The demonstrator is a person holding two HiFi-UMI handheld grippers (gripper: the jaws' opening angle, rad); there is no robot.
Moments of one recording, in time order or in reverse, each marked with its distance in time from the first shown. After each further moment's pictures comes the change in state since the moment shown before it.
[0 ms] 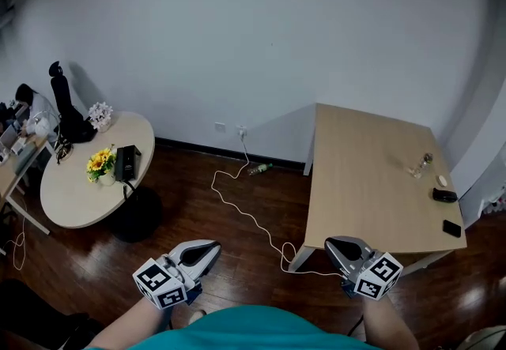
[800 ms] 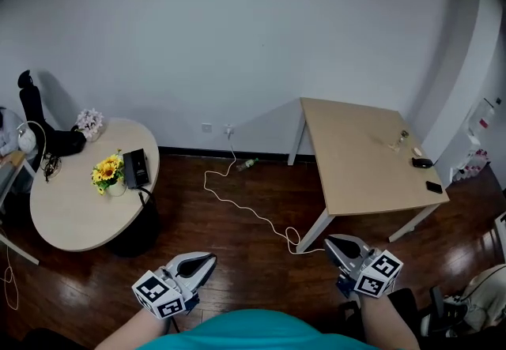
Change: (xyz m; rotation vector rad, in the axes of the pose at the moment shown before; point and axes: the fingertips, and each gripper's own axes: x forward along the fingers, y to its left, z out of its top) left arm -0.214 0.074 -0.010 -0.043 0.003 -0.192; right arm 0.083 0.217 0.023 0.057 -0.046 -0.198
